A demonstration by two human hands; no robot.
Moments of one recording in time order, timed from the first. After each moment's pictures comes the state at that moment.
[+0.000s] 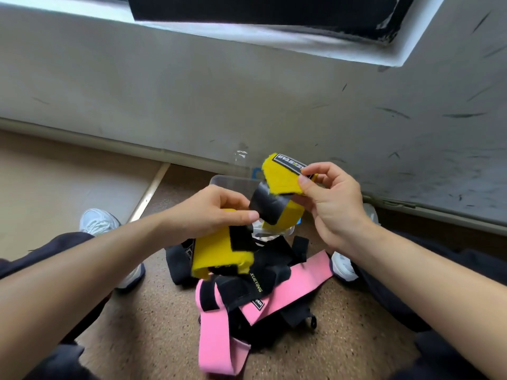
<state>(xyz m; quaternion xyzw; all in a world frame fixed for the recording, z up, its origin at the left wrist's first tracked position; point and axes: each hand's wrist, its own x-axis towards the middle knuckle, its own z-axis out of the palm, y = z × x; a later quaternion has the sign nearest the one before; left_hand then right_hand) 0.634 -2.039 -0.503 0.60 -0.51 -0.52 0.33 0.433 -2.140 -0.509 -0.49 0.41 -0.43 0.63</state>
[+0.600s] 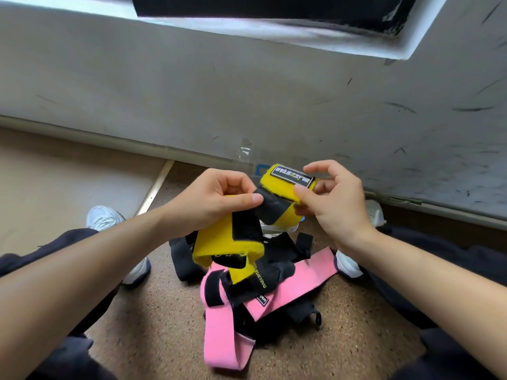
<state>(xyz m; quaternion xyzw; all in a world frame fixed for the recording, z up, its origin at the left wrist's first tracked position) 0.635 -2.040 -0.498 0.53 -0.52 -0.50 0.44 0.421 -2.131 -0.505 -0.64 0.45 -0.36 0.50</state>
